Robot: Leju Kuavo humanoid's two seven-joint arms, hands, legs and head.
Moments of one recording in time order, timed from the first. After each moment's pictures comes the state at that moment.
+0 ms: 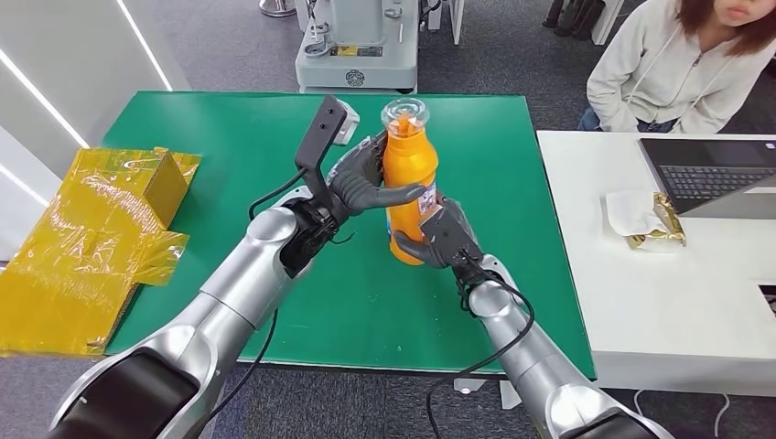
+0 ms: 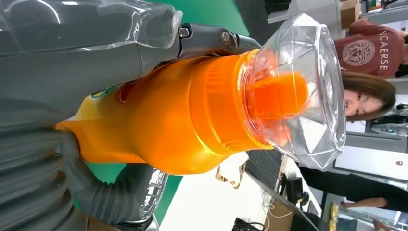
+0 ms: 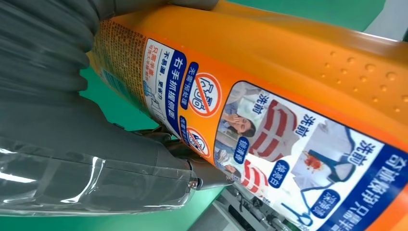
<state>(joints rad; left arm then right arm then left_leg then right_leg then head) -0.89 -0.23 -0.54 -0.56 0.40 -0.31 -0.20 -0.65 0.12 0.44 -0.73 0.25 -0.07 -0.43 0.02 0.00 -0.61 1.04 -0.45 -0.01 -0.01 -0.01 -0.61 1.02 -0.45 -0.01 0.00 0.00</state>
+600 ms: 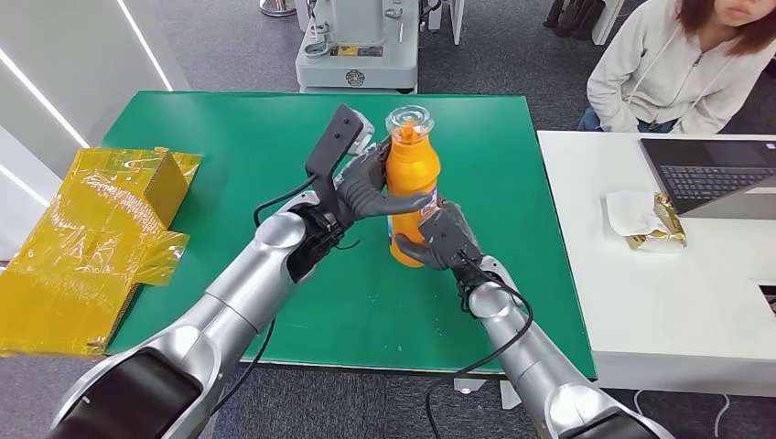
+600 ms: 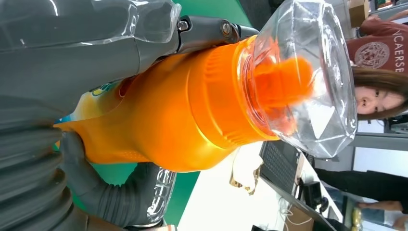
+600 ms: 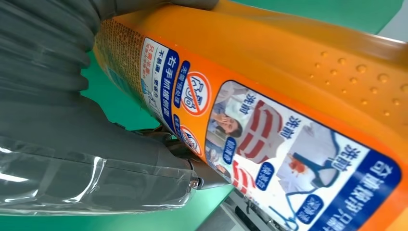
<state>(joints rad) -0.90 -0.24 -0.60 -0.54 0.36 -0.26 -0.22 -0.65 0.12 0.44 -0.70 0.28 -0.06 -0.42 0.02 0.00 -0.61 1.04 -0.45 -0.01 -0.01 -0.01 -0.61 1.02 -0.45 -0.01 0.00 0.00</state>
